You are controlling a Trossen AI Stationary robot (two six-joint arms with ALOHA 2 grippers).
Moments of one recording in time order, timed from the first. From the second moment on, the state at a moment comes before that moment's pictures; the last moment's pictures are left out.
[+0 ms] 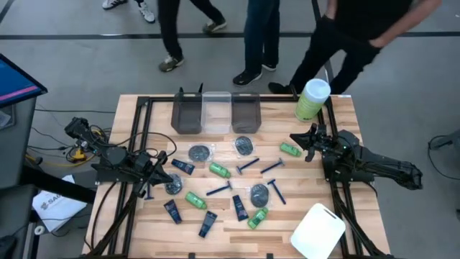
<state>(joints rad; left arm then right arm) -0.57 0.15 0.01 0.26 -0.25 -0.24 -0.31 0.02 0.01 0.01 0.02 0.39</state>
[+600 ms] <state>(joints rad) -0.57 0.15 0.01 0.26 -0.25 -0.24 -0.30 0.02 0.01 0.05 0.03 0.62</state>
